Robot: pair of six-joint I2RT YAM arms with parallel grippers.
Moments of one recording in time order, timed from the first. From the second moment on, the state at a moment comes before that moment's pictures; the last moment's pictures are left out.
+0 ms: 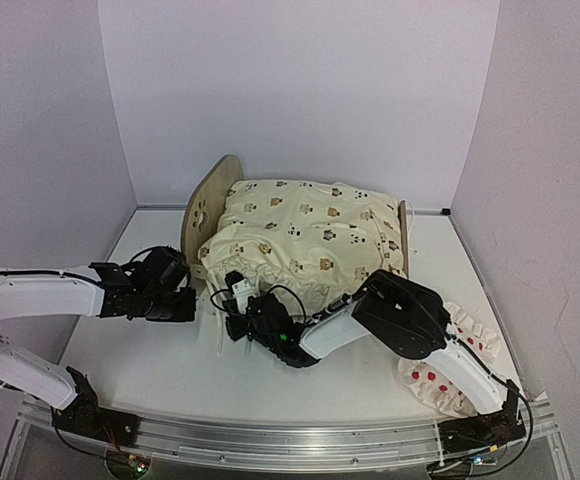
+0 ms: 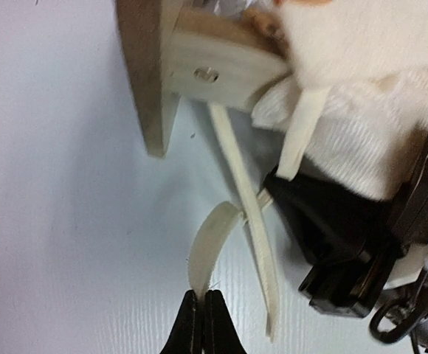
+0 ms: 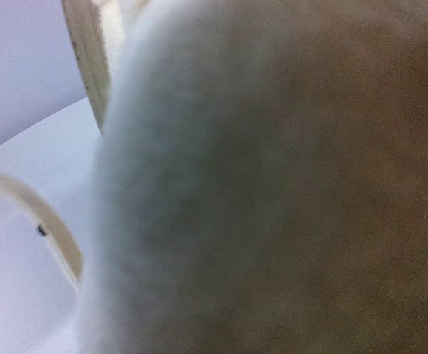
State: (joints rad) left arm -0.79 1.28 0.71 -0.39 -0.28 -0.68; right arm 1.10 2.57 1.55 0.78 0.33 0.18
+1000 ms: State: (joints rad) left arm -0.70 1.57 0.84 -0.14 -0.18 -0.57; right arm 1.09 2.36 1.27 0.81 0.20 0.14
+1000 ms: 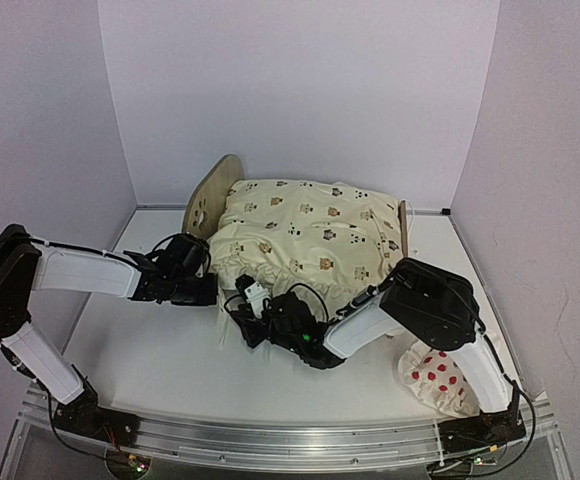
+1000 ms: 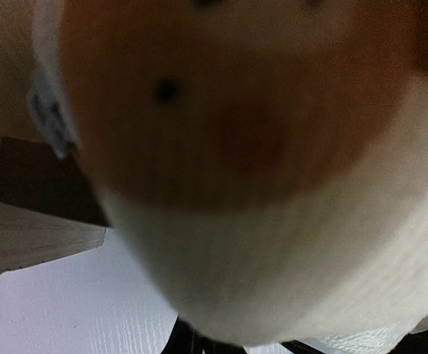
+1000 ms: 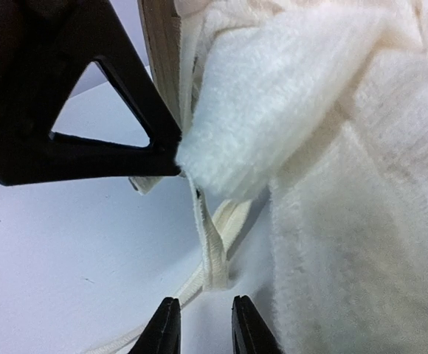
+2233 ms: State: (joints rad) left arm -0.70 1.58 0.84 -0.13 -0.14 -0.54; right arm 1.06 2.48 1.56 0.64 0.26 0.06
